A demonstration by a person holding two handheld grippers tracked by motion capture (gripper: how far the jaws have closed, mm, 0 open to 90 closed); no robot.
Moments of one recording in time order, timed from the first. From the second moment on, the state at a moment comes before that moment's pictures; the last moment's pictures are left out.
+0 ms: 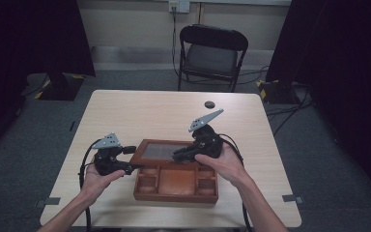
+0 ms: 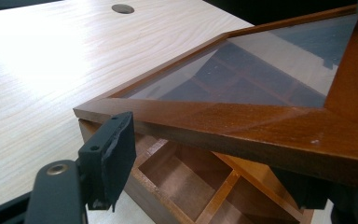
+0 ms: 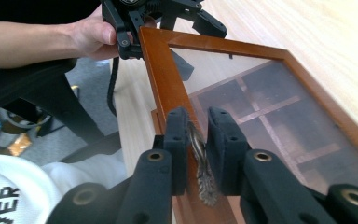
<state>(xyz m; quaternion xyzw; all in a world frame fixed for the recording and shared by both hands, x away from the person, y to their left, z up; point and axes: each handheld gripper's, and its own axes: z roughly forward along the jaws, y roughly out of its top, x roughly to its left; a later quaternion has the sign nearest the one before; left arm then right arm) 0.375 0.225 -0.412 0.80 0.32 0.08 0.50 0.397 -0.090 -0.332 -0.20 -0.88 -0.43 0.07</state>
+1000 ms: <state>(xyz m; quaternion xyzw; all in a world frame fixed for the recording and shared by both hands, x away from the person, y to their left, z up) 0.398 0.262 -0.434 0.81 0.38 0.08 0.44 0.393 -0.085 -0.340 -0.18 -0.89 -0.41 0.08</state>
